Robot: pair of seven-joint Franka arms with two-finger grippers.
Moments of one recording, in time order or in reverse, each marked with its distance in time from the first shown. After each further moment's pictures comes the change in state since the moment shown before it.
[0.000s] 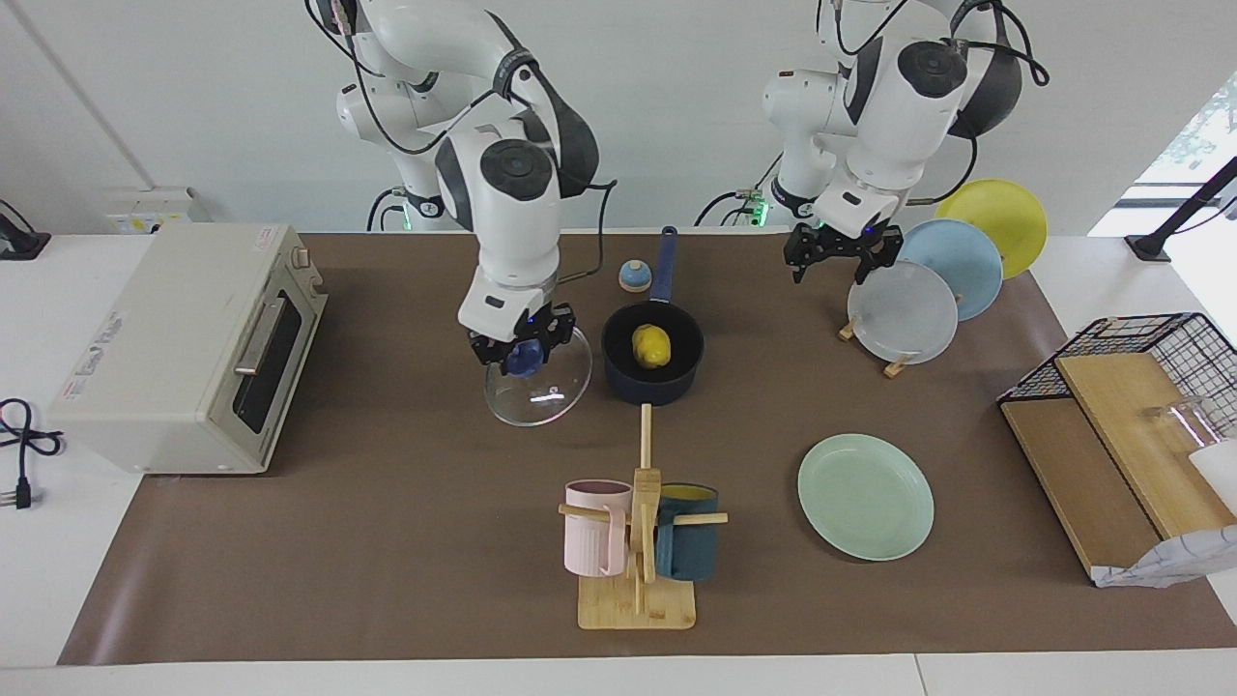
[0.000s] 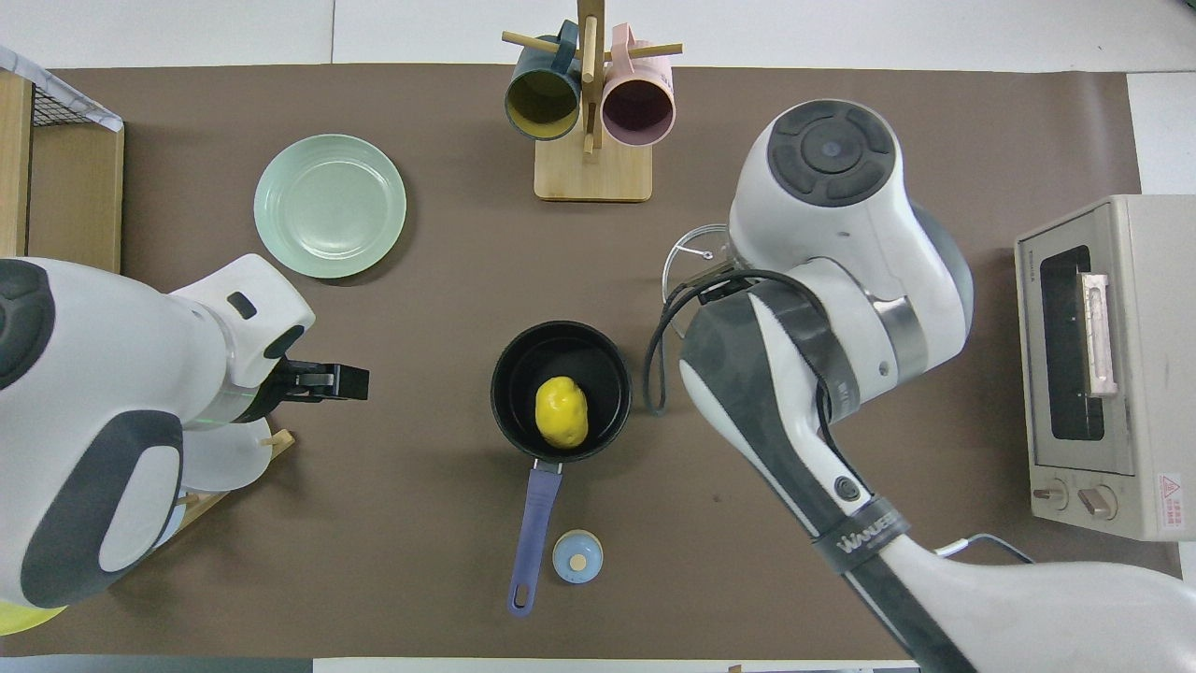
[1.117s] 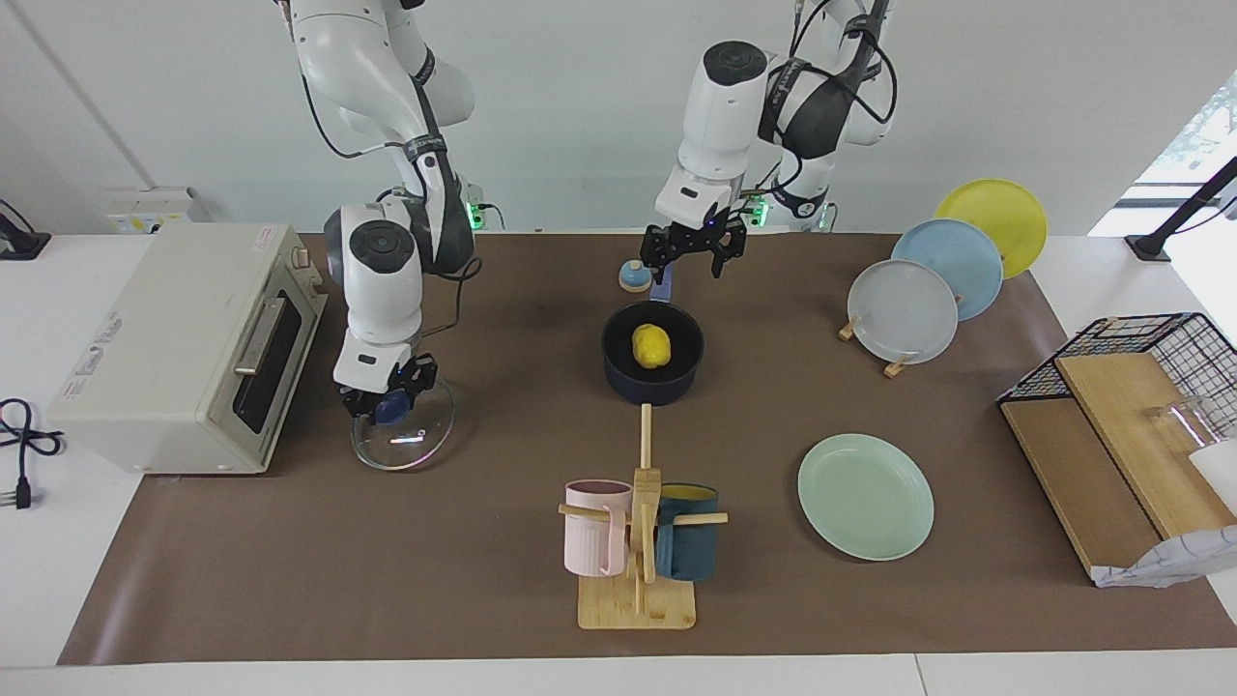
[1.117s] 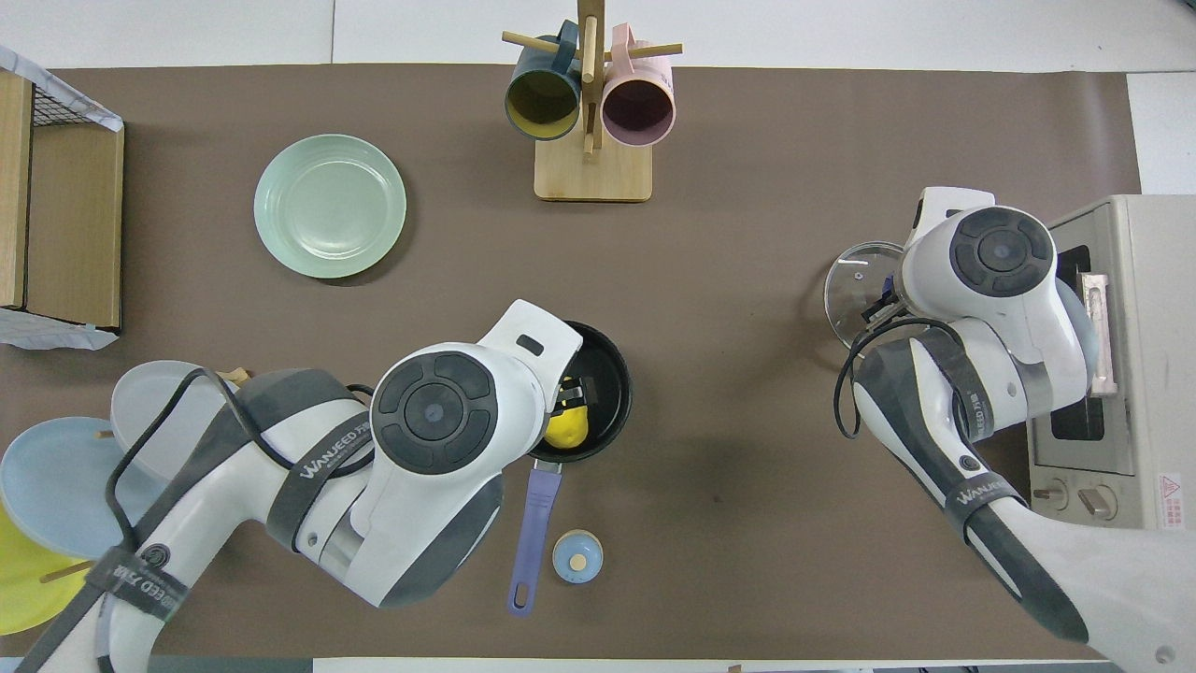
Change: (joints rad) left arm -0.328 0.240 -0.002 0.043 -0.009 0.262 -0.563; right arm -0.257 -0.076 0.002 -0.449 -0.302 0.483 -0.255
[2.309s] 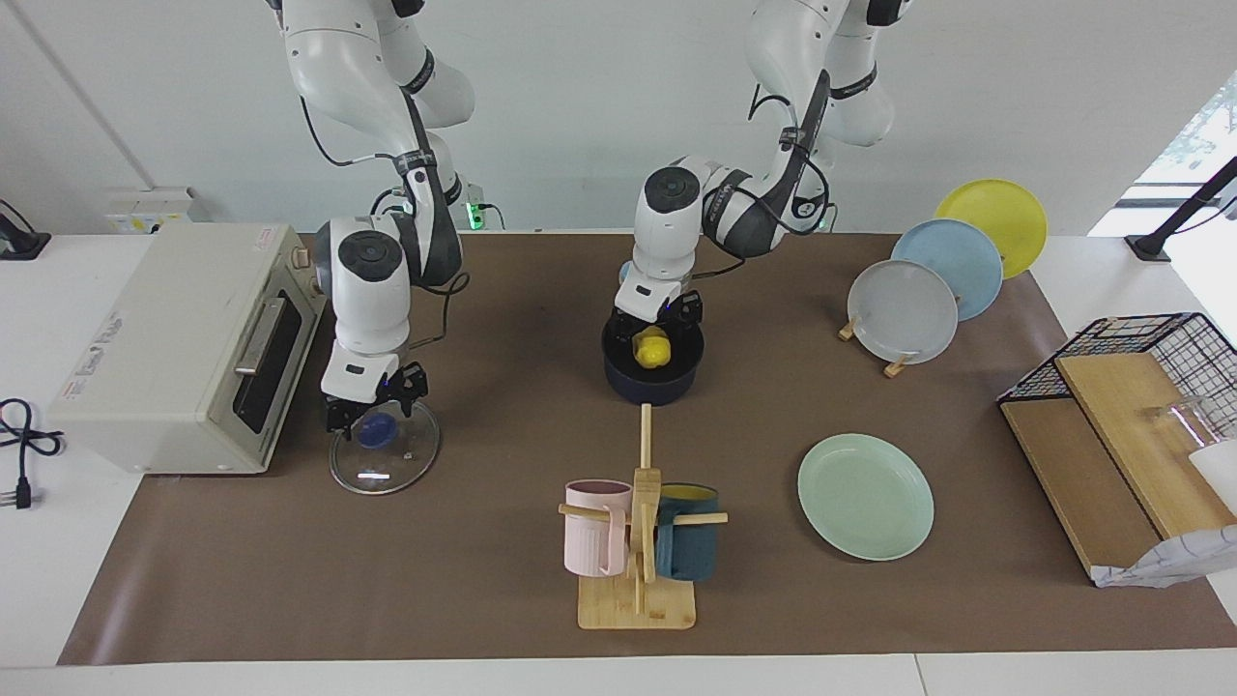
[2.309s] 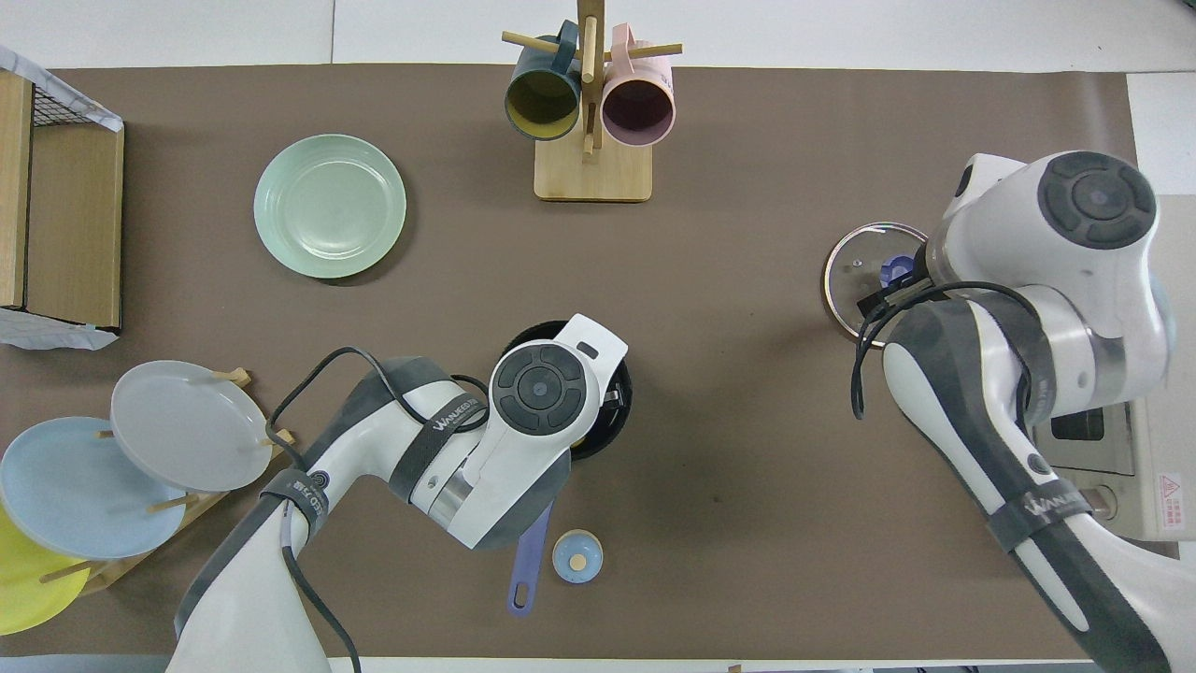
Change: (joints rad) left arm -0.048 0.203 -0.002 0.008 0.000 0.118 -0.004; right arm -0.012 -0.097 0.019 0.133 0.268 -0.284 0.004
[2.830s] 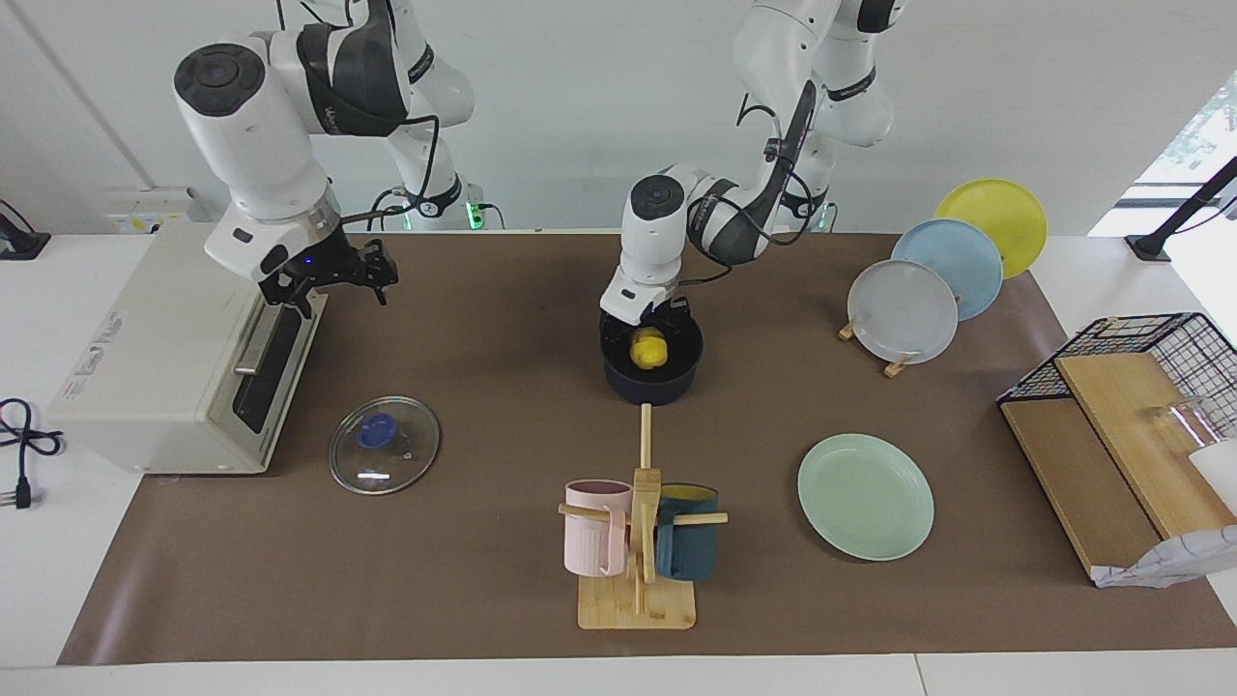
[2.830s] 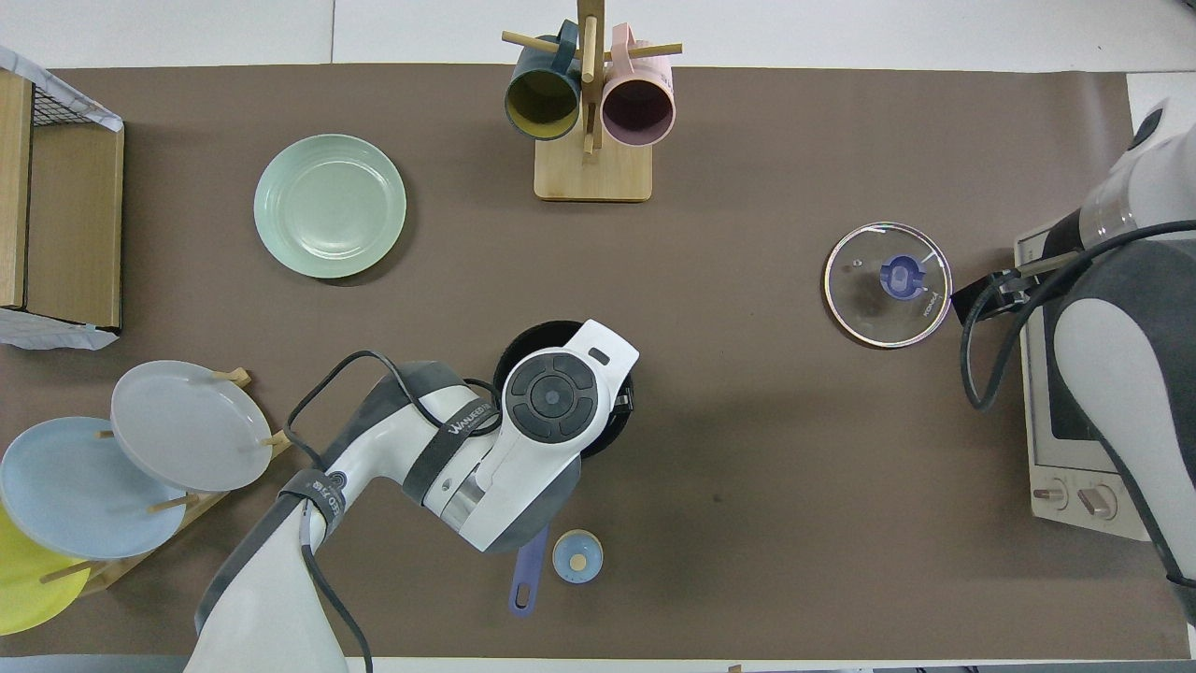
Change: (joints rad) left arm -0.014 0.018 -0.002 0.000 0.000 0.034 0.007; right arm -0.034 -0.090 -0.012 0.258 0.056 -0.454 0.092
